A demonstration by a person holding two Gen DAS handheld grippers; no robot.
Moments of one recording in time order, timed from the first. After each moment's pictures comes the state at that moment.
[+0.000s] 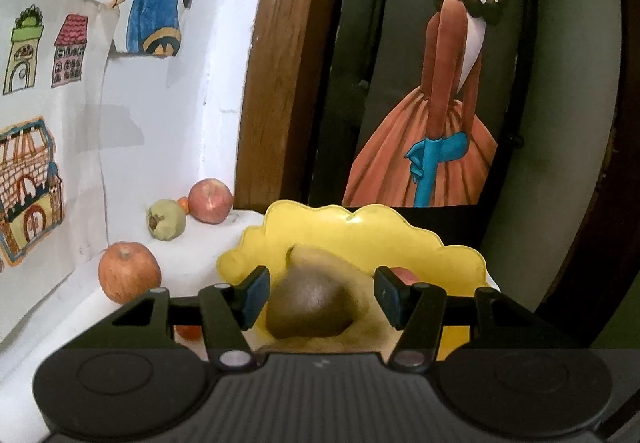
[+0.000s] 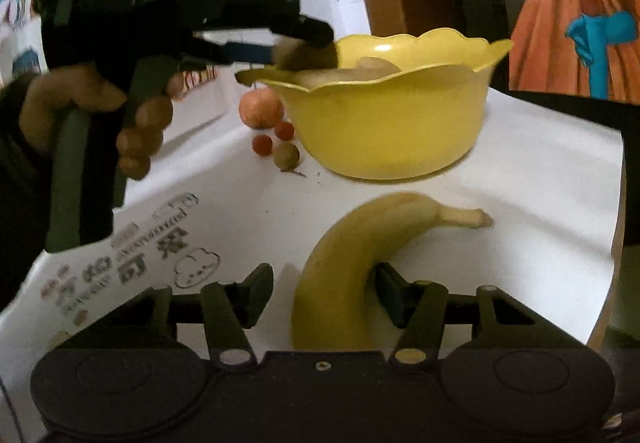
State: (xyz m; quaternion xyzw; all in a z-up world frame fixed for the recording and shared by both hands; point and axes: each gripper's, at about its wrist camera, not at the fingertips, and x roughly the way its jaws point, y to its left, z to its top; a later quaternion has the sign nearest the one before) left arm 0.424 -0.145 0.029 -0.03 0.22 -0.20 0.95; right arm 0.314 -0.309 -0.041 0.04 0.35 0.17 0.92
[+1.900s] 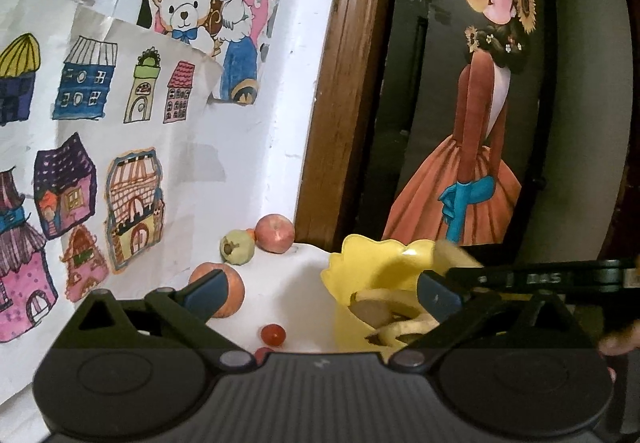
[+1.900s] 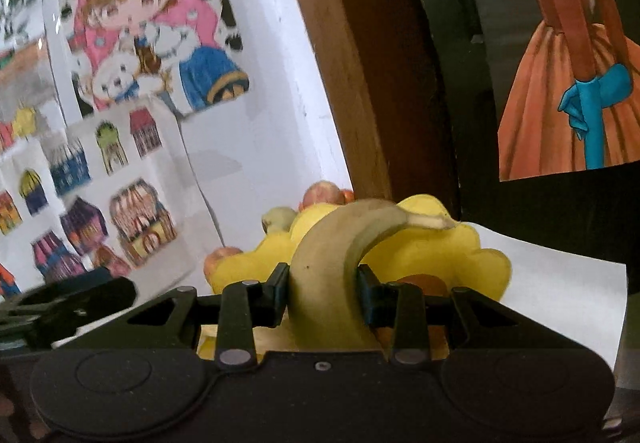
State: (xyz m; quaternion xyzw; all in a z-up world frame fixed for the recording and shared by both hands) left arm 0.378 -0.074 0.044 -0.06 0.17 -0.15 0.97; right arm 0.431 -0.338 0.042 0.10 0.27 0.15 0.95
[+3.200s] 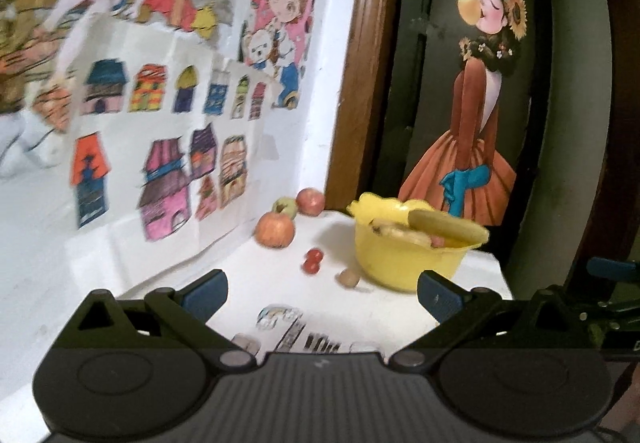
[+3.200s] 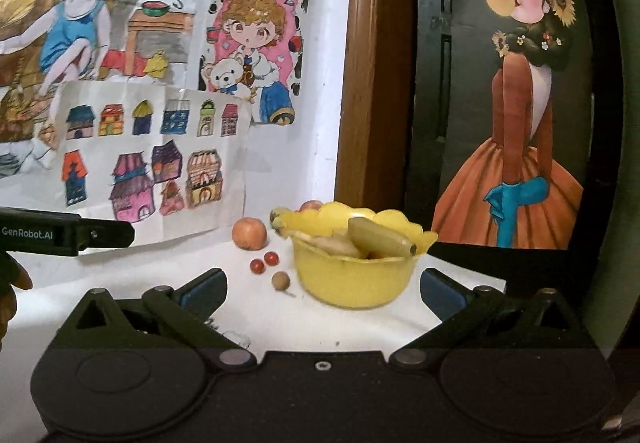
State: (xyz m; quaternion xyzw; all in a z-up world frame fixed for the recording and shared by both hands) left arm 0.191 -0.005 0.049 -0.05 0.17 -0.12 0.98; right arm 0.147 -0.259 0.063 -0.04 0.16 0.06 0.99
